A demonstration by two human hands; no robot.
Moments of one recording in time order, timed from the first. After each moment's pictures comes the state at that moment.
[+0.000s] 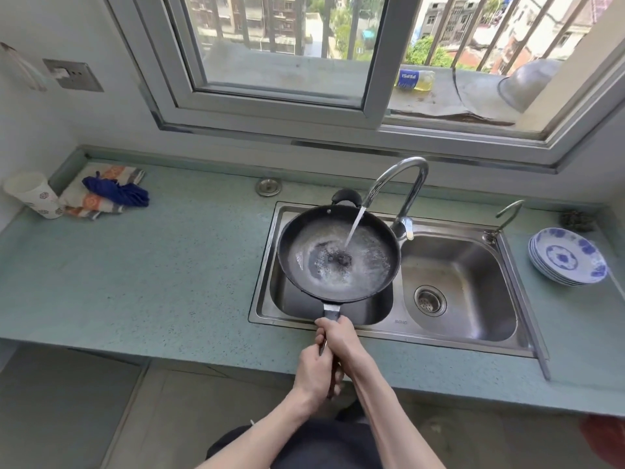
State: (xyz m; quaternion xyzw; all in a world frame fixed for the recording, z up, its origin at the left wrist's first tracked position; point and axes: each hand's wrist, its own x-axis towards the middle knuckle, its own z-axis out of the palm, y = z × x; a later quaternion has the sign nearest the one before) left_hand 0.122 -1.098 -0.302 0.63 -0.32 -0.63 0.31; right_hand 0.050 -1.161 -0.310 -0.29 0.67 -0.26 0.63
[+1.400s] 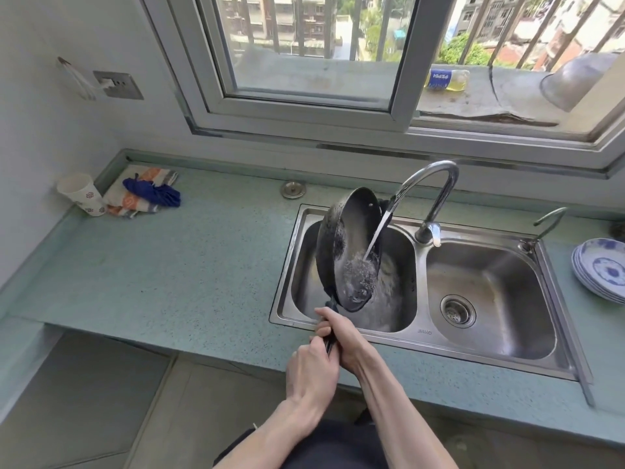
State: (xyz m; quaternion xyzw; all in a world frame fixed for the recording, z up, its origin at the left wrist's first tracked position) left_hand 0.150 -1.101 -0.285 0.76 -0.59 -0.23 0.12; right_hand 0.076 -1.179 -0.314 -0.11 0.51 -0.30 0.80
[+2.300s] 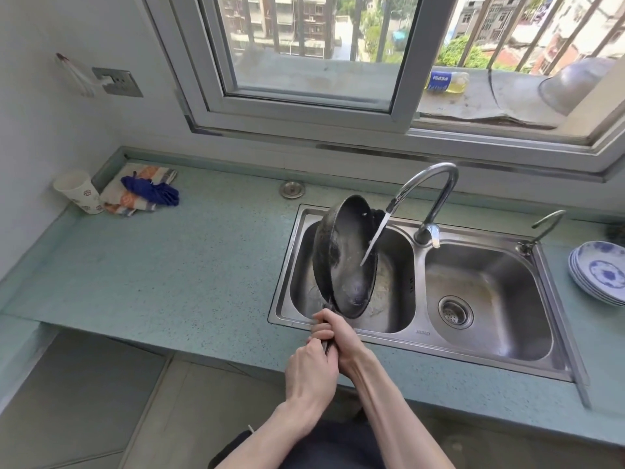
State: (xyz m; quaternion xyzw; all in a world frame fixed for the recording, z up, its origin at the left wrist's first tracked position) left_hand 0.150 -1.104 -0.289 0.76 -0.57 -0.26 0.13; right_hand 0.080 -1.175 -0.316 -0.01 0.43 -0.32 0.85
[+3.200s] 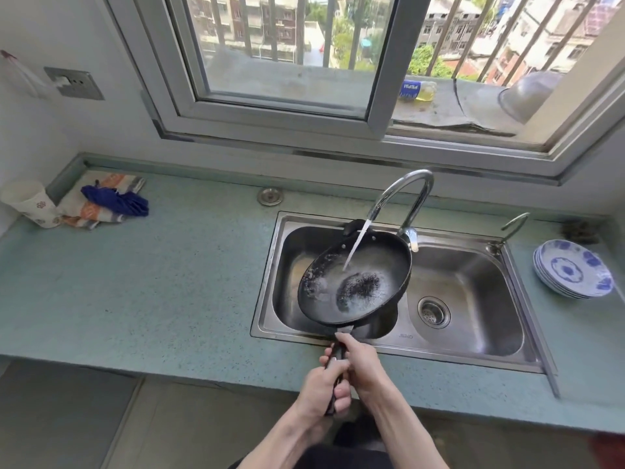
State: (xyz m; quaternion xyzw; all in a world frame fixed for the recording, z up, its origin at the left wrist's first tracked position) left_hand 0.129 -1.100 -0.284 0.52 -0.12 -0.79 0.31; right_hand 0.033 -1.148 -0.304 -0.10 0.62 -0.35 0.70
